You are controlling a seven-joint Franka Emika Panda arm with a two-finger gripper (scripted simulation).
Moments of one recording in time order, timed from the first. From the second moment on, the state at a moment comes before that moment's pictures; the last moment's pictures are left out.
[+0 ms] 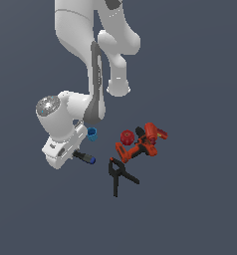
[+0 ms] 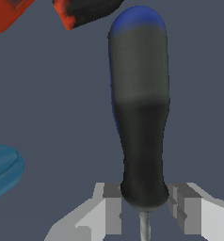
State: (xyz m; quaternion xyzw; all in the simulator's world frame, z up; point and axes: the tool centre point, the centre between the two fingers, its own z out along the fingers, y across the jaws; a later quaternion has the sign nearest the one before) arm 0.025 -0.203 0.073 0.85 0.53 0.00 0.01
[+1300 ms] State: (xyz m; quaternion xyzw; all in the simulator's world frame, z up) arm 0.054 -0.256 0.336 0.85 0.53 0.00 0.00
